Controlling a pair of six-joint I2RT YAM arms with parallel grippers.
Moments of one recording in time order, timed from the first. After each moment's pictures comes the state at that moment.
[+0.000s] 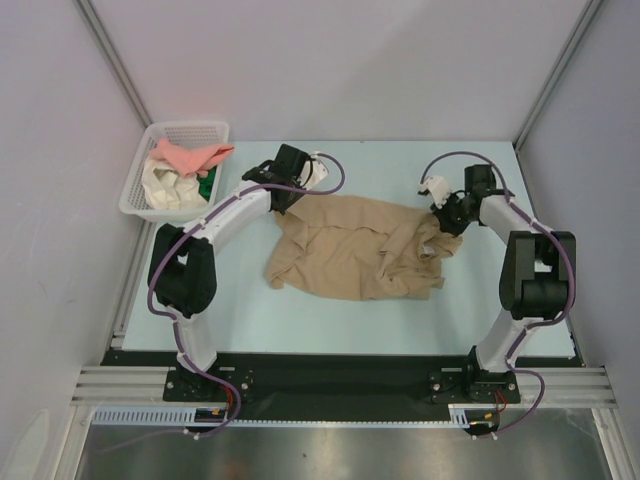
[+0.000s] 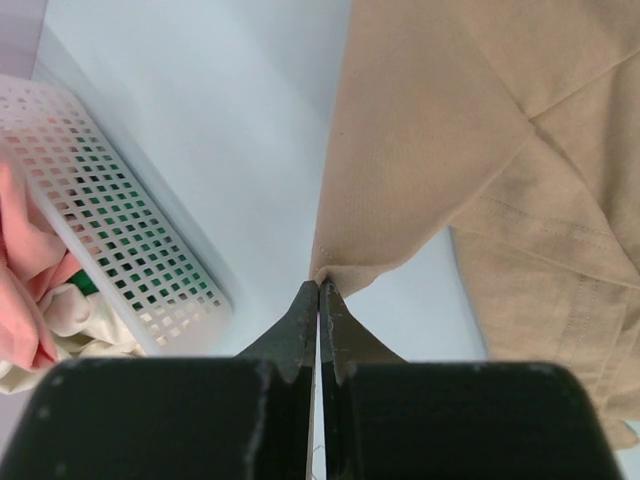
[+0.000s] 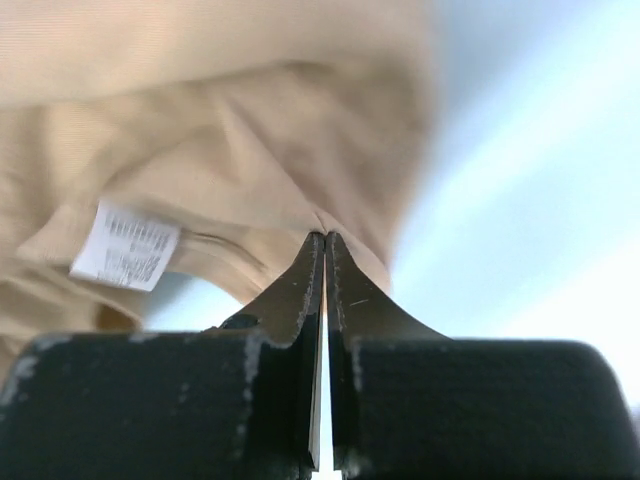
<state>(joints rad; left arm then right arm) -0.48 1.88 1.58 -0.65 -0.30 0.51 0.00 1.79 1.21 -0.51 -0.36 -0.85</state>
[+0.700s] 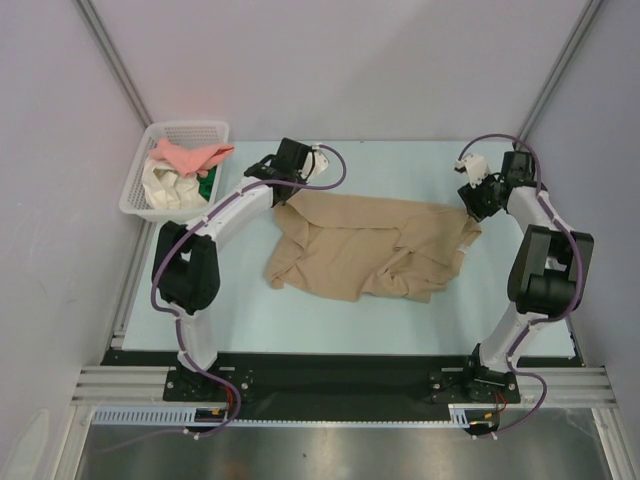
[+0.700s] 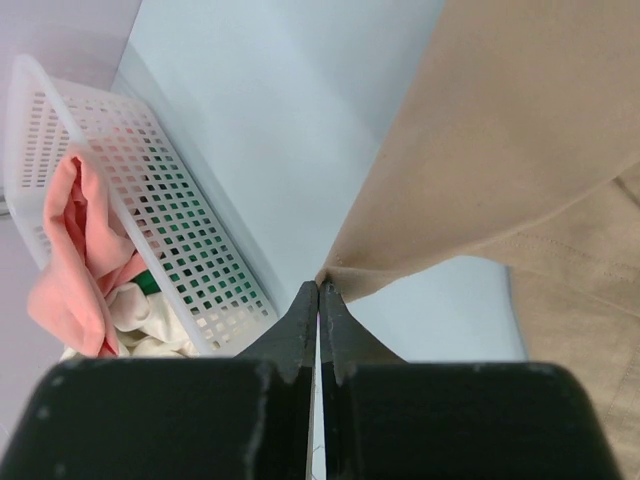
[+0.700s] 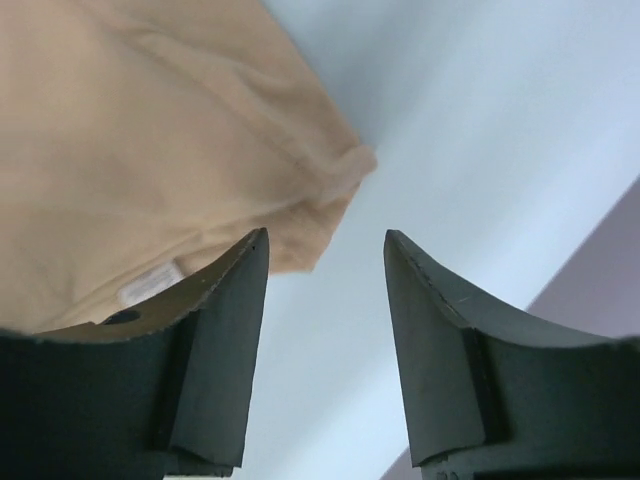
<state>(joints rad) -0.48 1.91 1.63 -0.59 -0.39 0.55 -0.20 1.84 1.37 -0.45 -0.32 -0.81</state>
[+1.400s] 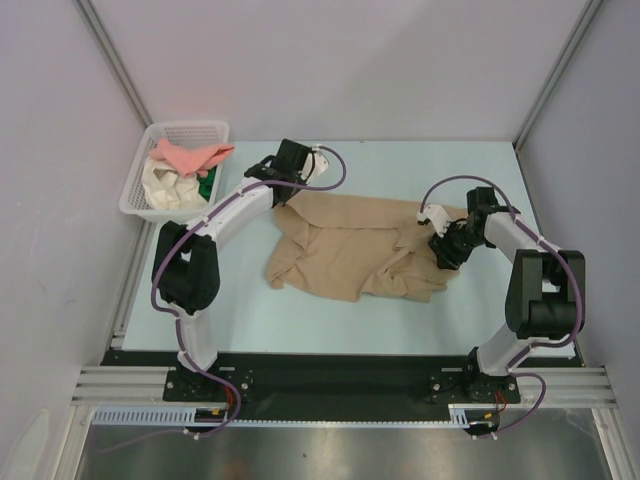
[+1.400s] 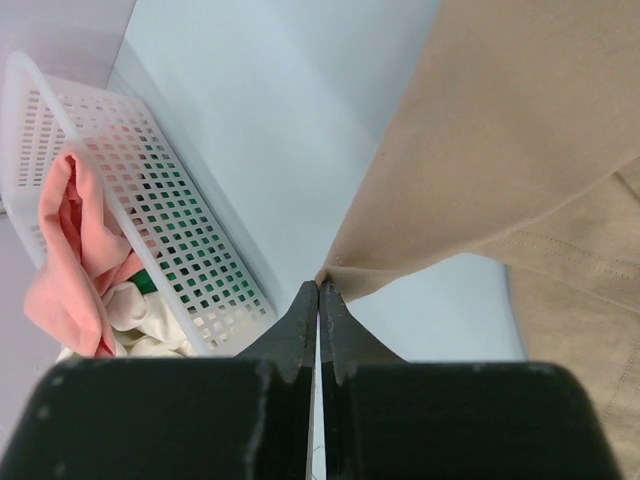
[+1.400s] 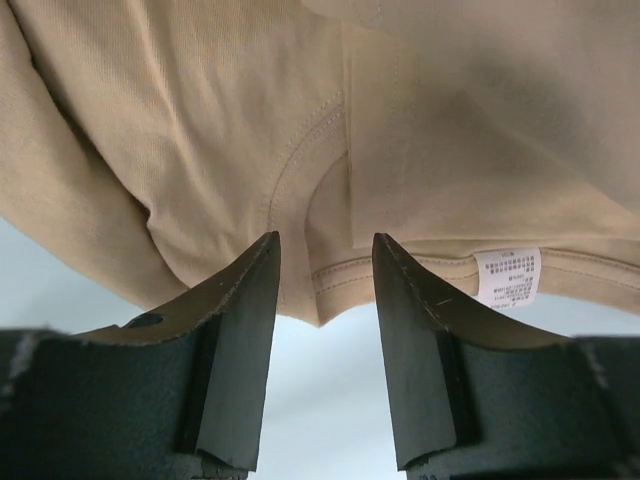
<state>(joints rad) -0.48 1.91 1.63 -0.59 -0.39 0.55 -0.04 1.63 1.04 -0.71 -0.45 -0.98</state>
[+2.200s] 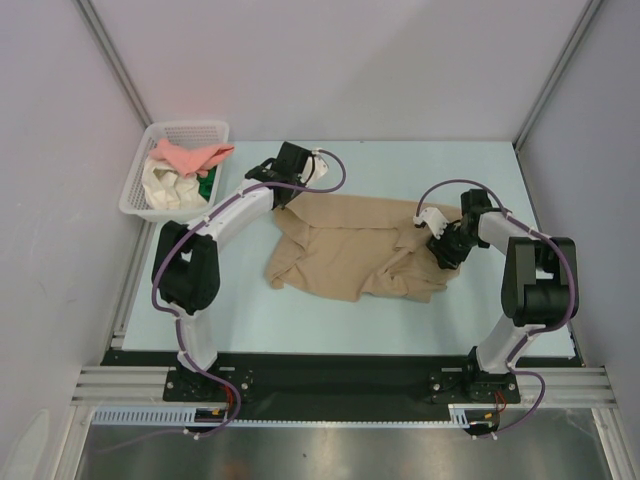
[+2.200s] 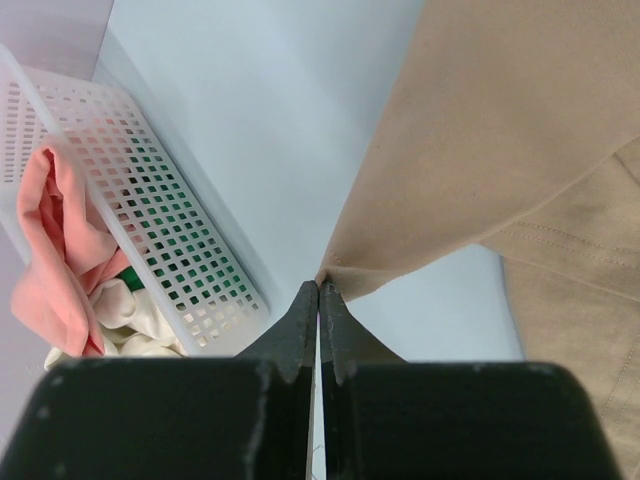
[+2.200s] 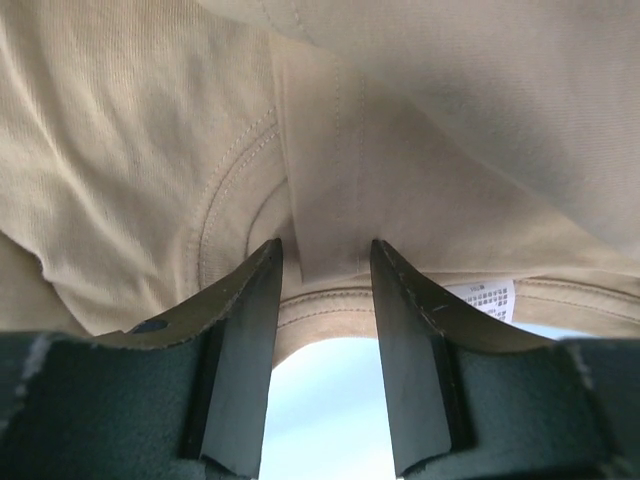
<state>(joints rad) -0.48 1.91 1.60 -0.59 -0.39 0.55 -0.02 1.73 1.04 -0.60 -0.36 -0.99</state>
